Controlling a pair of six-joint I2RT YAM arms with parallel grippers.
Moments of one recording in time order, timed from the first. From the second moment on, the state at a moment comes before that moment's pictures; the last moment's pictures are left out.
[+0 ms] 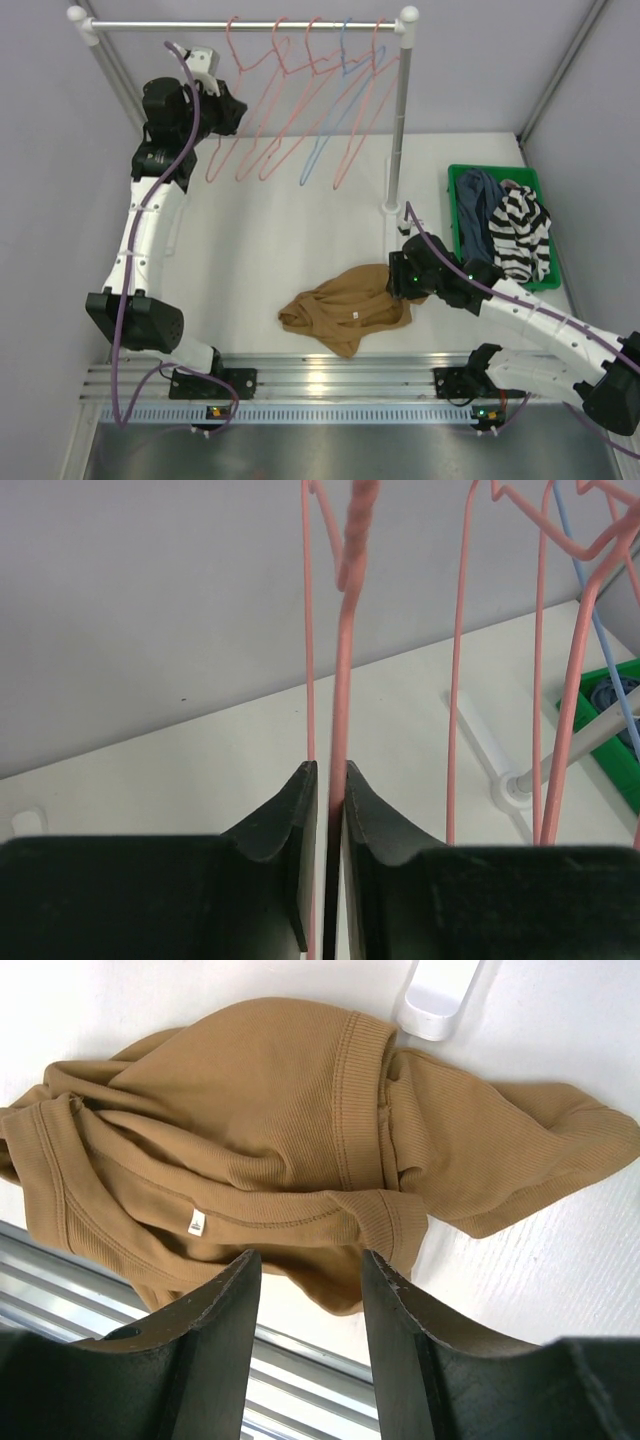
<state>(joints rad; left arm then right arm) -0.08 1.54 1.76 -0.32 0.37 -0.07 0.80 1.01 0.79 -0.66 0.15 0.55</state>
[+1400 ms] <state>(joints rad) -0.17 1.31 1.61 -0.32 0.06 -0.01 0.80 1.00 0.79 -0.66 0.16 0.55</state>
